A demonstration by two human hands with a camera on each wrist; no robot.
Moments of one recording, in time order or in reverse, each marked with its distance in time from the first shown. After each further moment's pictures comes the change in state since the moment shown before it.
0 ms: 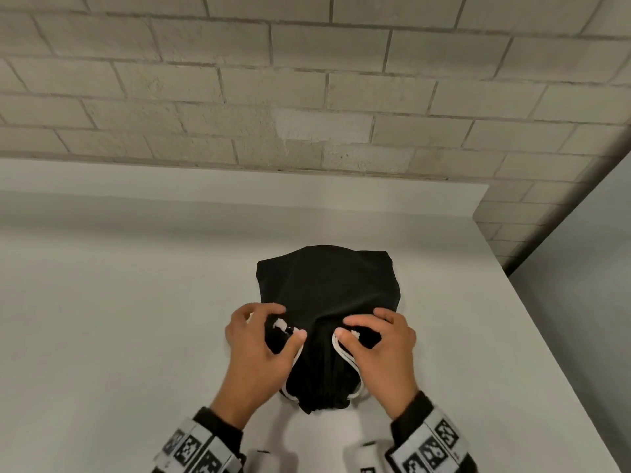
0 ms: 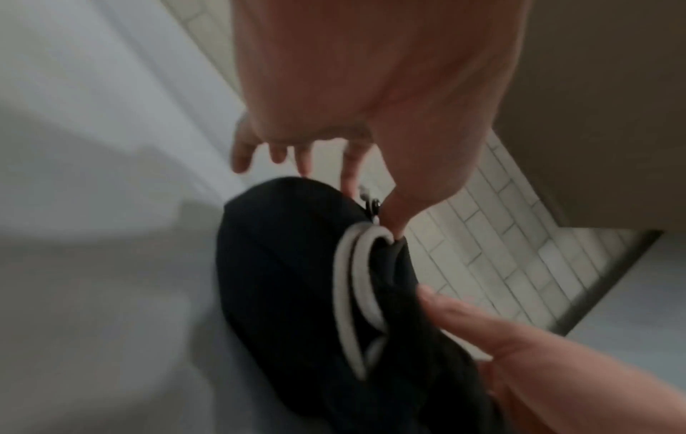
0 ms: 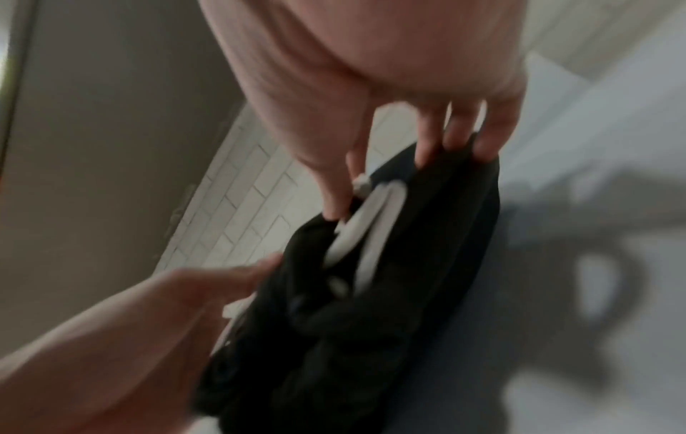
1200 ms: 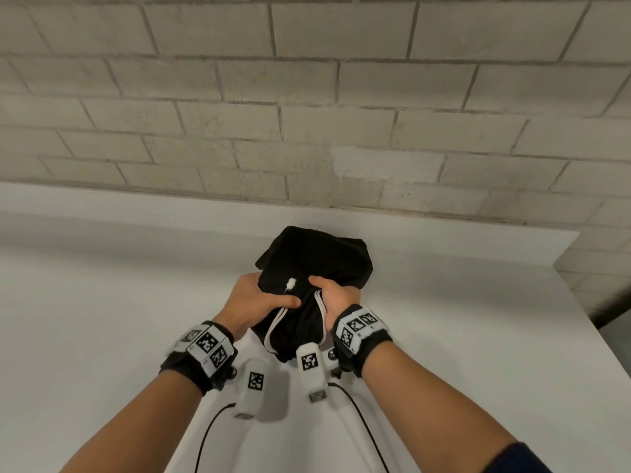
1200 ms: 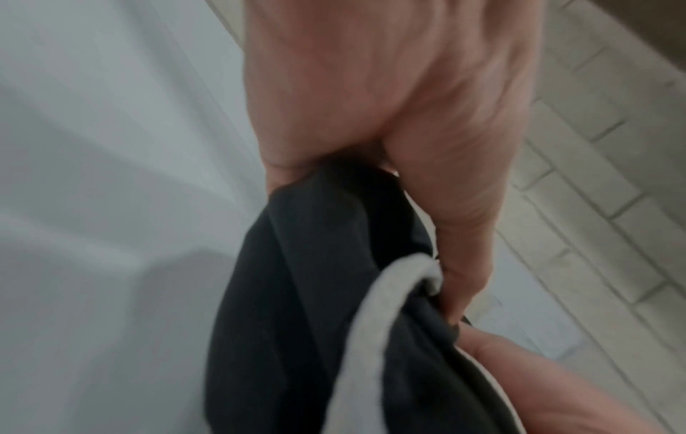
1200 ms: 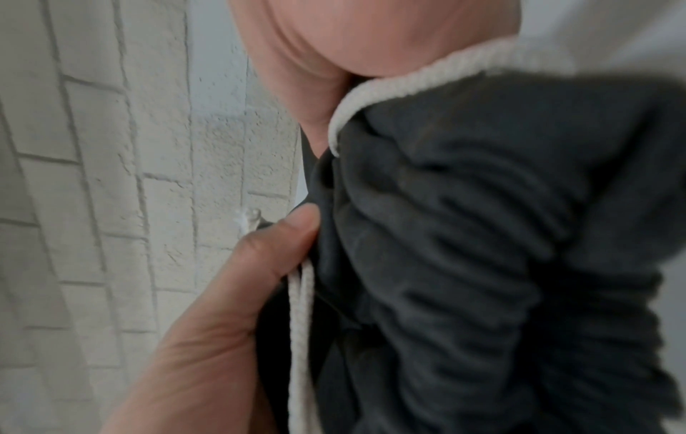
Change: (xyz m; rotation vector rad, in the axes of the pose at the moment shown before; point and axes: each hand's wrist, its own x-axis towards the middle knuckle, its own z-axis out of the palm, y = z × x) left_hand 0.196 -0.043 -0.083 -0.348 -0.153 -0.306; right_hand 0.175 -0.117 0.169 0.889 -0.138 0.642
